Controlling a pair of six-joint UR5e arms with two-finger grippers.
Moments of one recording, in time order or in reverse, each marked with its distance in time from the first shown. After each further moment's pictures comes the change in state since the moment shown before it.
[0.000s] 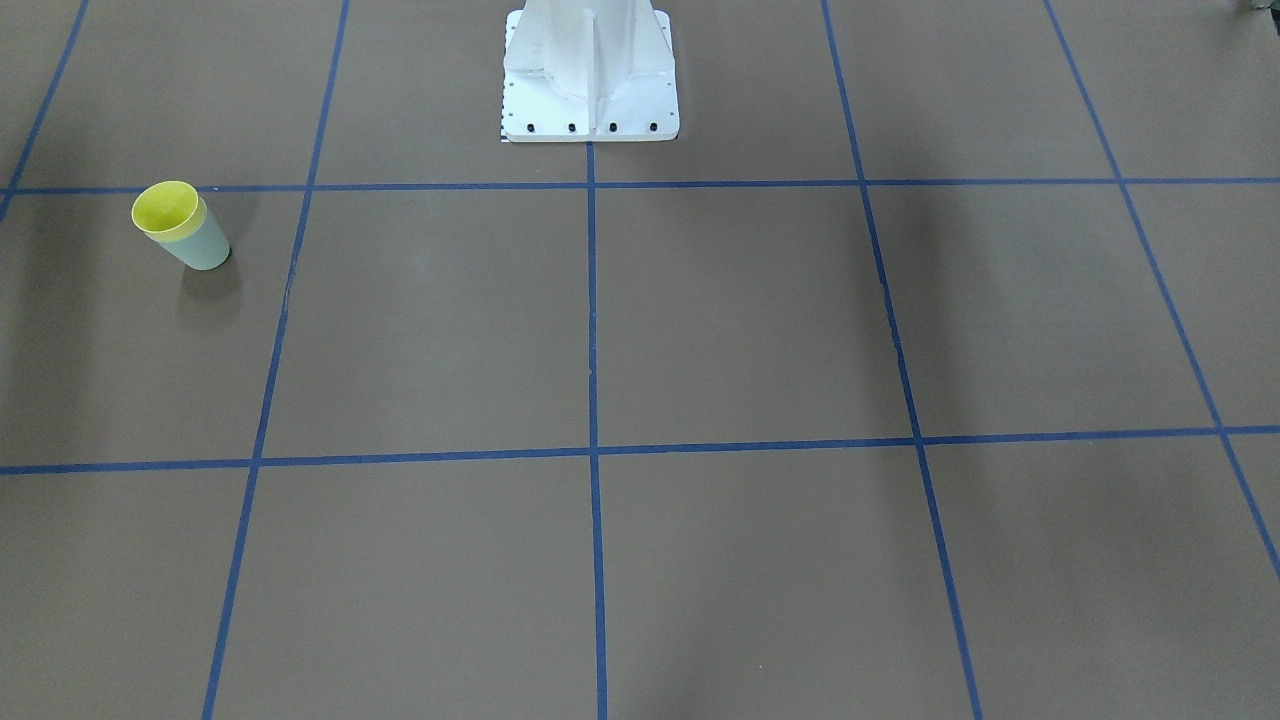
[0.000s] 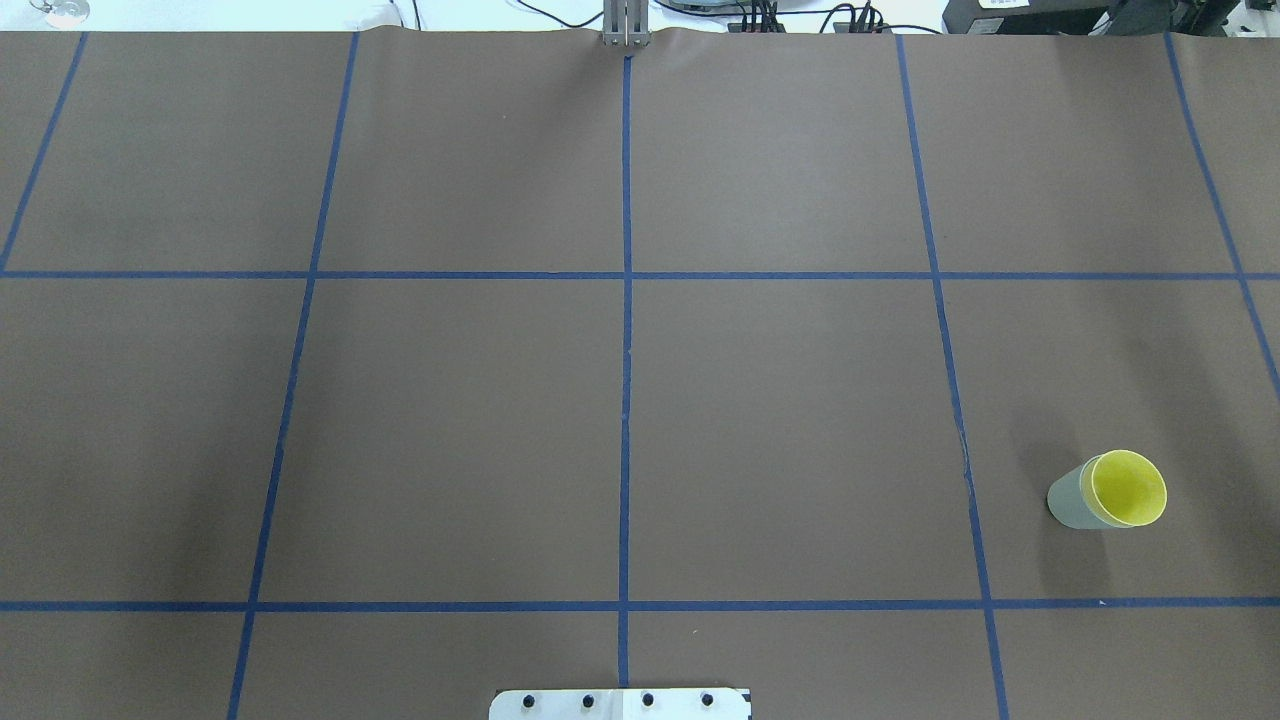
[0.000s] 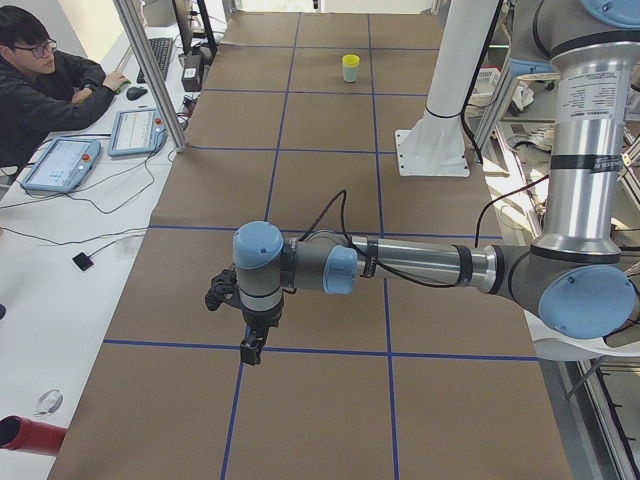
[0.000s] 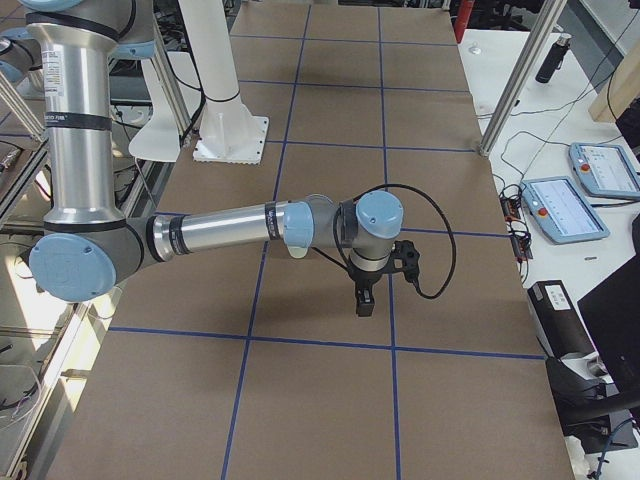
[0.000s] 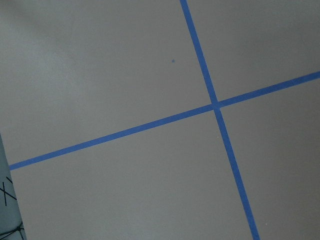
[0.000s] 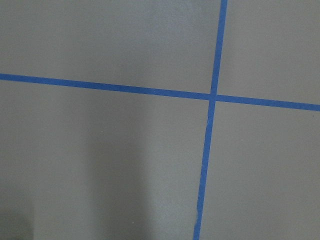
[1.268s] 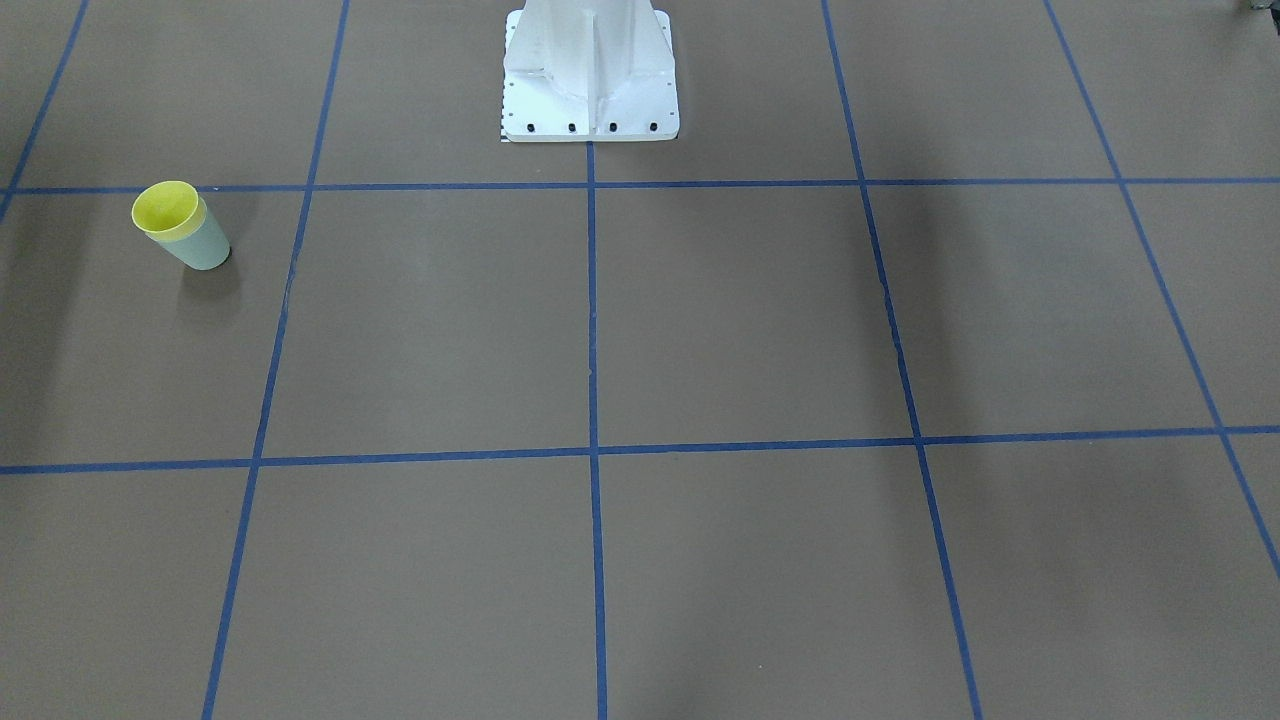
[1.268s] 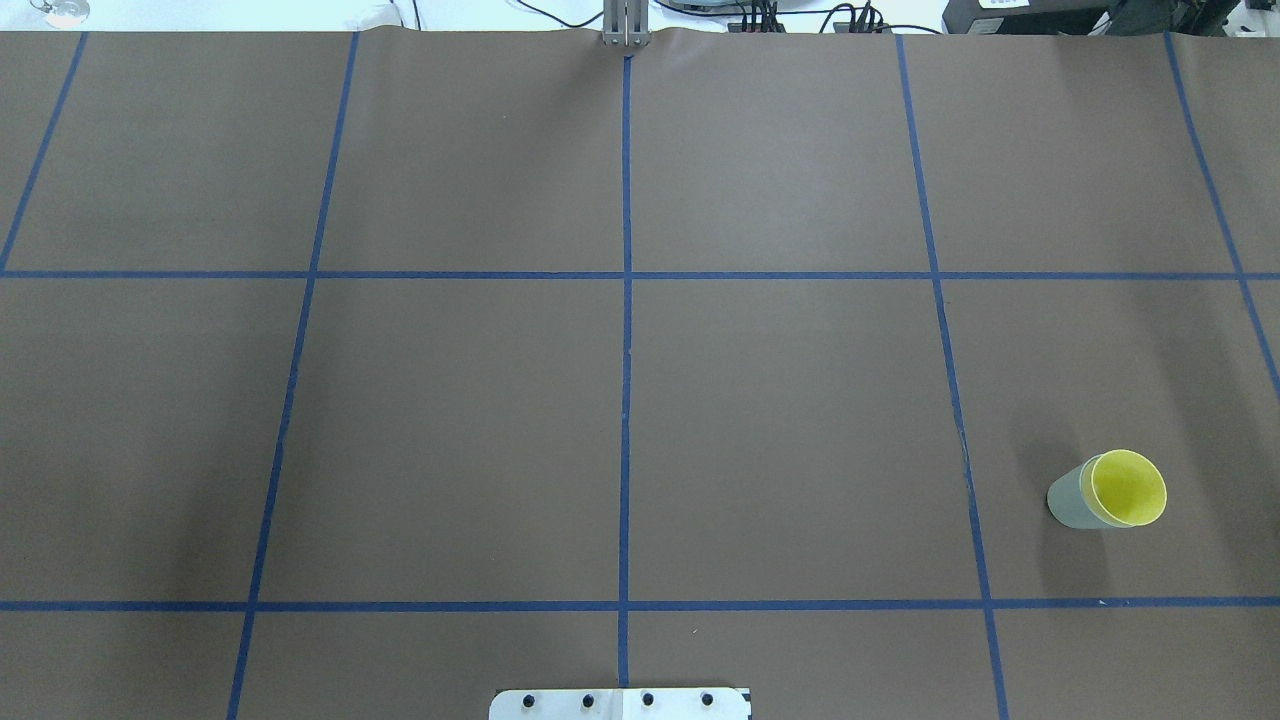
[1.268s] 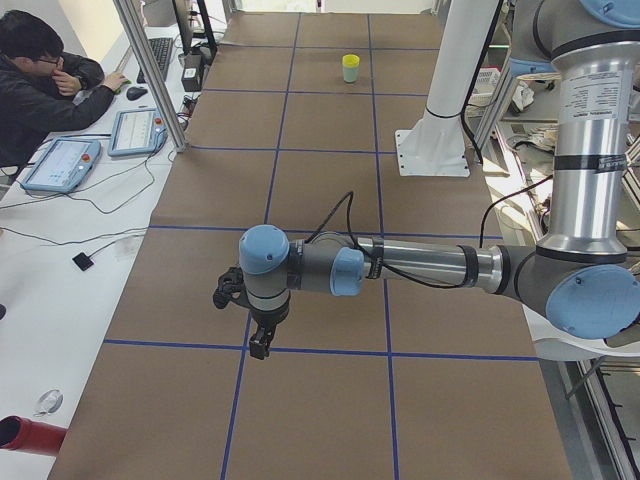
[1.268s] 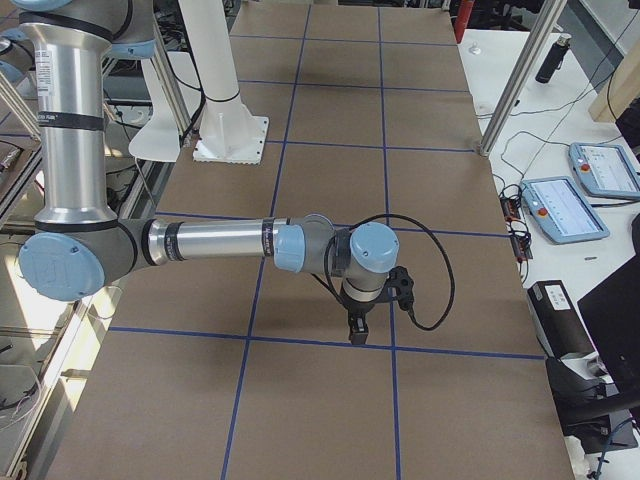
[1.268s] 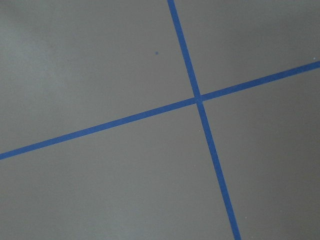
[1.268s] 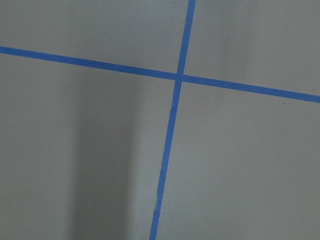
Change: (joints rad) left arm 0.000 0.026 -0.024 0.001 -0.087 -0.005; right arm 0.048 -0.016 -0.062 0.004 -0.005 -0.109
